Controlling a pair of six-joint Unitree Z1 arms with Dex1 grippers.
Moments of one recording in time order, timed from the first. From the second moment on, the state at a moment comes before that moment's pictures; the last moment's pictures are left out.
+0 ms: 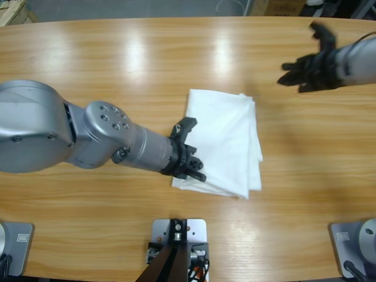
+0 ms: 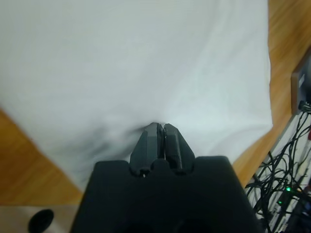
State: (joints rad) arm 0 -1.08 1.99 -0.95 -0.11 -0.25 -0.67; arm 1 0.41 1.49 -0.88 0.30 0.19 0.23
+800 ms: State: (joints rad) arm 0 -0.84 2.12 -1.34 0.15 -0.28 -0.59; arm 1 0.74 1.62 -0.50 -0.18 0.53 0.50
